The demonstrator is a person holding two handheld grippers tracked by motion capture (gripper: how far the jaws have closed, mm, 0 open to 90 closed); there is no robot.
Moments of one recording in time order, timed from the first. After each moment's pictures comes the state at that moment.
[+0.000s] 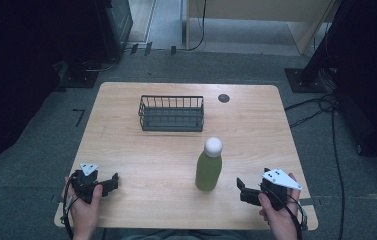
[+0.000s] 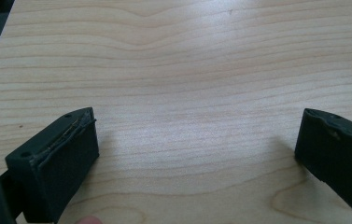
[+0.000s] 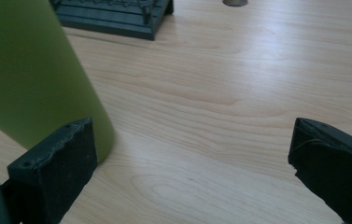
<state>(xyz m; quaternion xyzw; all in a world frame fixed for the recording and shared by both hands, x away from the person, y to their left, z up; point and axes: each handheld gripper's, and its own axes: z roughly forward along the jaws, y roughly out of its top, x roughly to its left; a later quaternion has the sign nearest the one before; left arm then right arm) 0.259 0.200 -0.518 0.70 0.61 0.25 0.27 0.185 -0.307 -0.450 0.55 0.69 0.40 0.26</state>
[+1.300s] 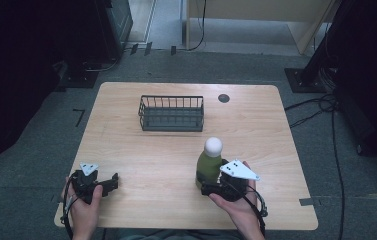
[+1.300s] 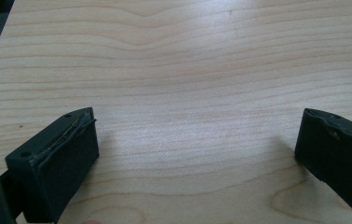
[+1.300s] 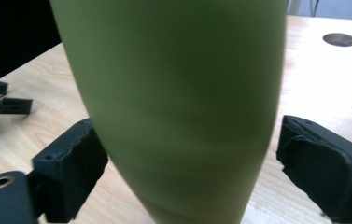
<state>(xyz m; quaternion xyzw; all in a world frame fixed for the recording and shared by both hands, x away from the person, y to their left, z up) 0.259 0.200 -0.518 0.70 0.61 0.25 0.27 0.209 -0.211 -0.437 0.49 0.70 0.47 0.22</state>
